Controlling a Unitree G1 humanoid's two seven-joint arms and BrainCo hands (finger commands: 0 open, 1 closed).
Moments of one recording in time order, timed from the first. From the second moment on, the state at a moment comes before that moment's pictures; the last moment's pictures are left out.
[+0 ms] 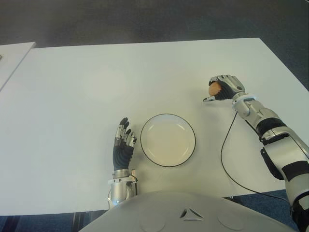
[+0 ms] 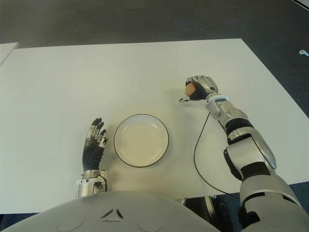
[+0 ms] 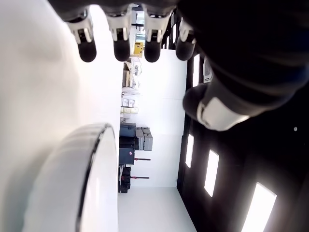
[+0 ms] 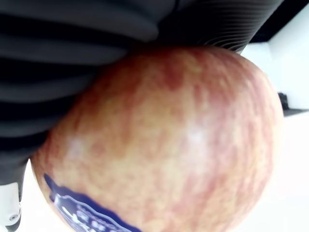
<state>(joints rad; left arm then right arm) 0.61 -0.09 -0.21 0.03 0.06 -0.58 0.17 -0.71 -0.62 0.49 1.09 -0.70 -0.56 -0.41</state>
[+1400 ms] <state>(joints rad) 0.61 -0.09 -0.21 0.00 0.04 -0.56 0.17 -0.28 -0.62 0.33 0.12 -0.67 -0.67 -0.13</state>
